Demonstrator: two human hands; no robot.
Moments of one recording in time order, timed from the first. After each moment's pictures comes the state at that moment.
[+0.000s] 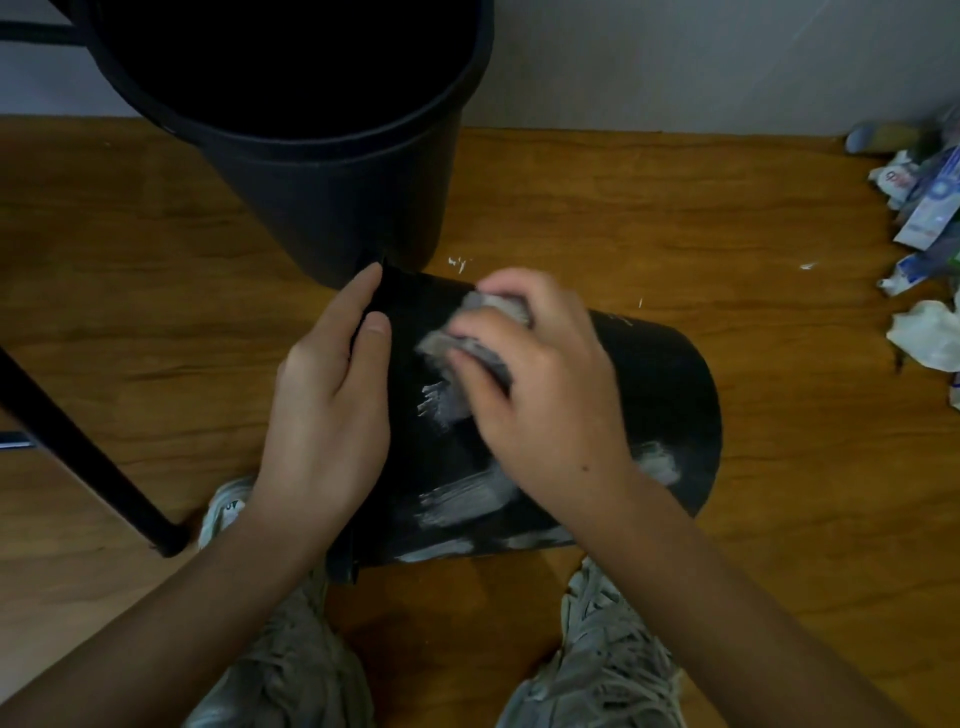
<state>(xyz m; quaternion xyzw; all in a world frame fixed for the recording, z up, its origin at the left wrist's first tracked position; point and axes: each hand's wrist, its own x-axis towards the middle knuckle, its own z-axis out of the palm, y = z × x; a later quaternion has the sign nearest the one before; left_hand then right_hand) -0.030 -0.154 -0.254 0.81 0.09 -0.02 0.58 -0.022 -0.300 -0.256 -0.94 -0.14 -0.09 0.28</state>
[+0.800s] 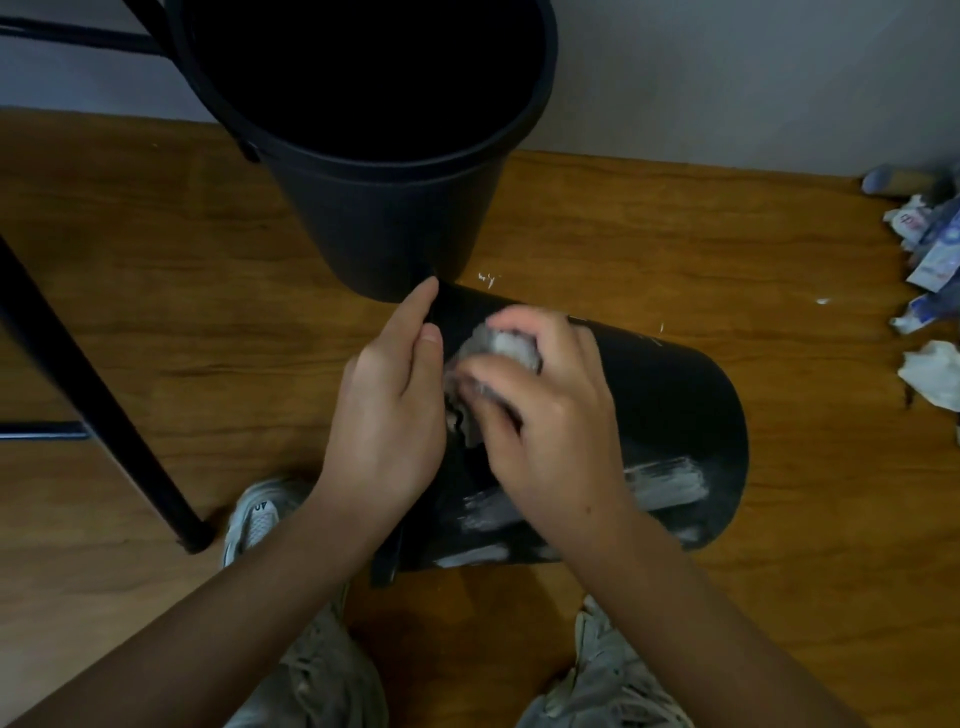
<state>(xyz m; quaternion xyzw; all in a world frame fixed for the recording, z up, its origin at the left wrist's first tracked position) -0.025 -0.147 -0.257 0.79 0.06 -0.04 0.60 -0.028 -0.278 -0.261 -0.94 -0.16 -0.09 0.27</state>
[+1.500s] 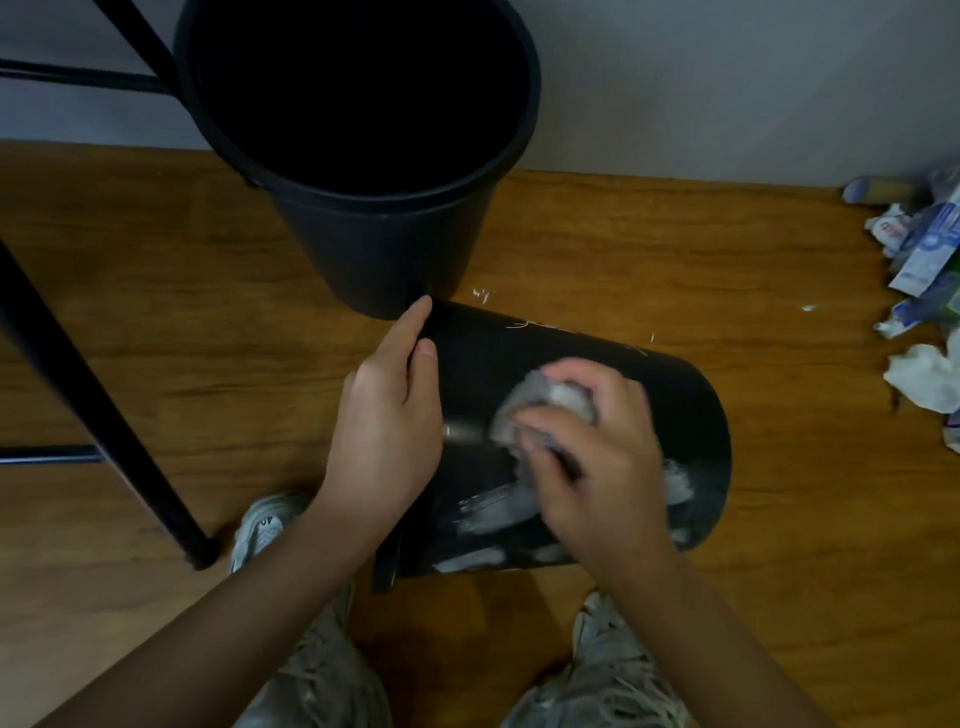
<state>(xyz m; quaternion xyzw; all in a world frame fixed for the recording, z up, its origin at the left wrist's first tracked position) -0.018 -0.147 -0.258 0.82 0.08 -0.03 0.56 -0.049 -0.315 -0.267 -0.94 -0.13 -0.11 0.28</state>
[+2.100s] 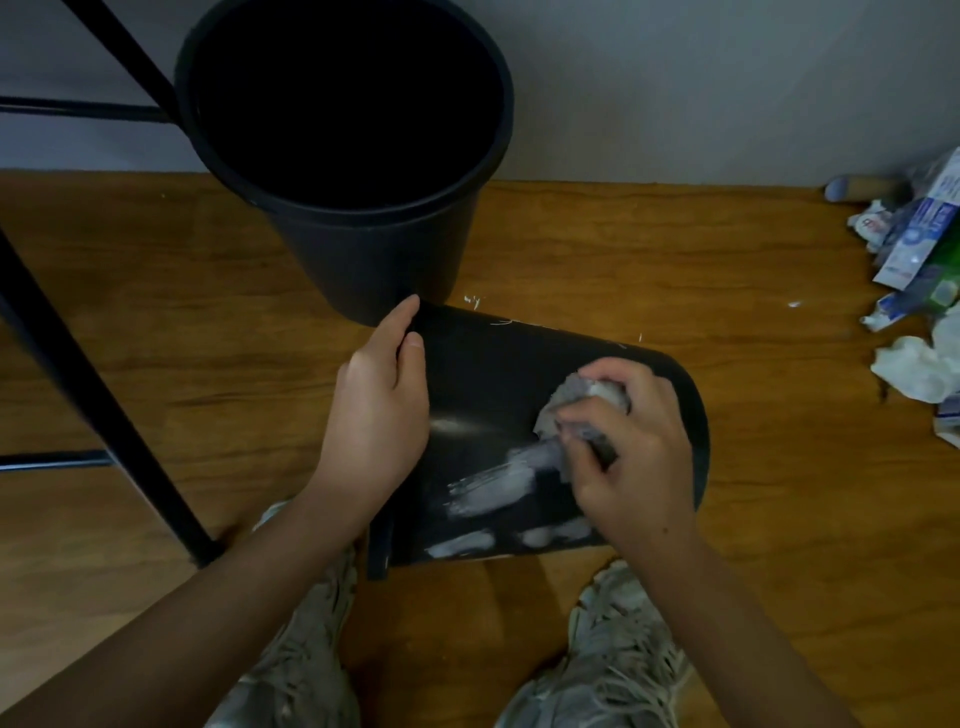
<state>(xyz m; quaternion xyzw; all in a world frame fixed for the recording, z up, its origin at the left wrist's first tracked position) -0.014 -0.151 -0.251 0.83 0.09 -0.05 0.54 -0.052 -0.347 -0.266 -0.95 -0.09 -0.12 0.27</state>
